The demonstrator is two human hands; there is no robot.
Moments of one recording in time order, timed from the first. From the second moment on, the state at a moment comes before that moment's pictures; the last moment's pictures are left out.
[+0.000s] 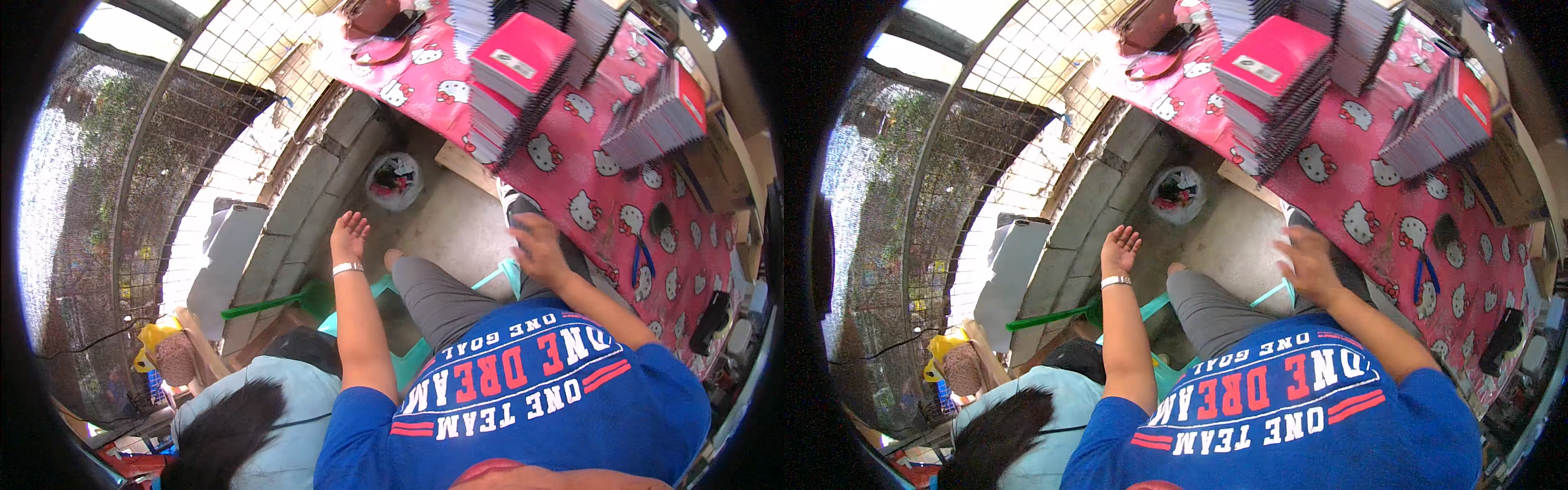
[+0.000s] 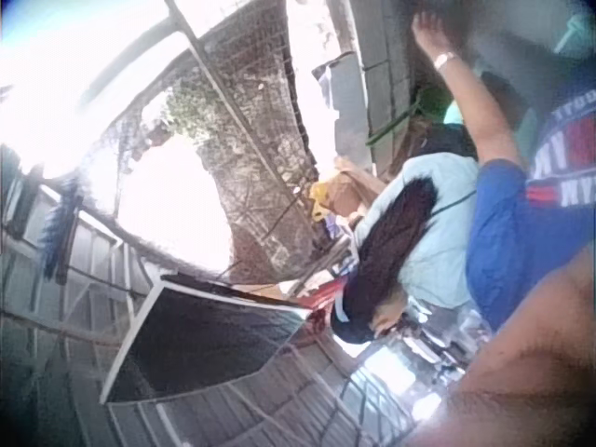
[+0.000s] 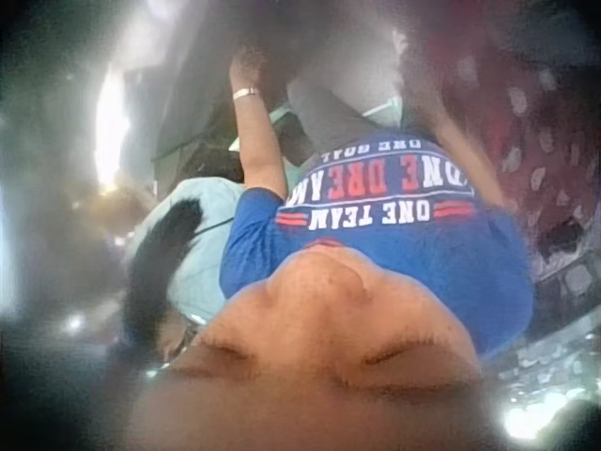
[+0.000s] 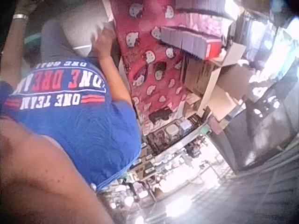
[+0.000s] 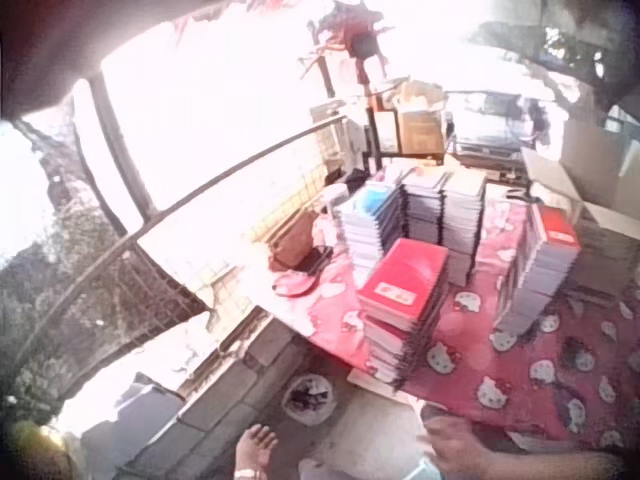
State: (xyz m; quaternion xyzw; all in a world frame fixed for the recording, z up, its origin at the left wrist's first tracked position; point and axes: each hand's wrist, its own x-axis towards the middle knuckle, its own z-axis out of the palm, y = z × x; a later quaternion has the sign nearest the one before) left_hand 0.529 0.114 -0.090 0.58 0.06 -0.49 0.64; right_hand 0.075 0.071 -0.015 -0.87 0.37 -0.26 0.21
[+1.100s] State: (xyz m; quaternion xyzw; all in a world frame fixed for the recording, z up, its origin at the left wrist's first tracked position) left_hand 0.648 0.016 -0.556 0.68 0.30 -0.48 0.47; right_hand 0.497 -0.231 -0.580 -0.58 0.68 -0.04 0.45
